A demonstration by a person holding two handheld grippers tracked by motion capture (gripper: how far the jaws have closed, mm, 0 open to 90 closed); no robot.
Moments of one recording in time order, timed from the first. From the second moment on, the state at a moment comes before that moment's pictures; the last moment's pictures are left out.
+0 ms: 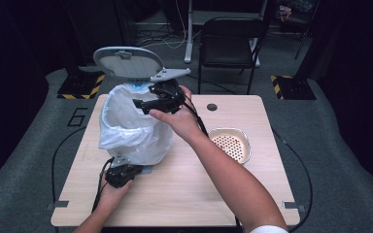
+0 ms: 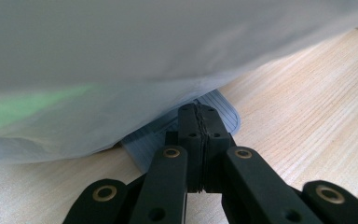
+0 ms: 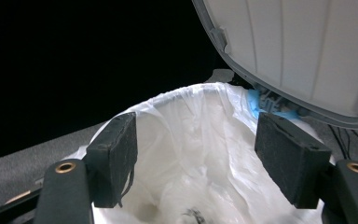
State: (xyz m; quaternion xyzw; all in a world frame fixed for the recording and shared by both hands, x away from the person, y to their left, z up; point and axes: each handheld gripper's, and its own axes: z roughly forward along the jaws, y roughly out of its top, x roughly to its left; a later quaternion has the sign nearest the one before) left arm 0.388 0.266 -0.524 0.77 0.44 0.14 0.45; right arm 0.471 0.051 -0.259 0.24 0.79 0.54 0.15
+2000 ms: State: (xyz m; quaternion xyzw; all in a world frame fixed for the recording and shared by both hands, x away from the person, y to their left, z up) left arm 0.389 0.268 -0.523 0.77 0.44 0.13 0.45; right arm 0.521 0.014 -0.444 0.54 0.67 0.41 0.31
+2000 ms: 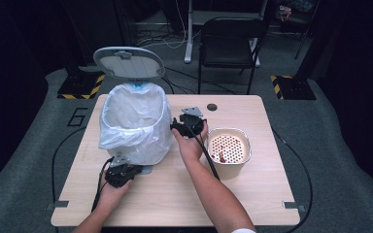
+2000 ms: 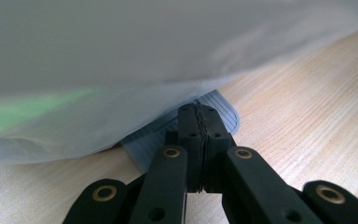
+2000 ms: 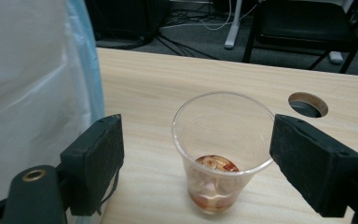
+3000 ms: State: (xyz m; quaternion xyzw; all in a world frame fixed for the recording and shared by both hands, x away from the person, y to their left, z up) left arm 0.390 0.270 -0.523 0.77 0.43 0.13 0.44; right arm 0.564 0.010 -0.486 0.55 0.68 0.37 0.30
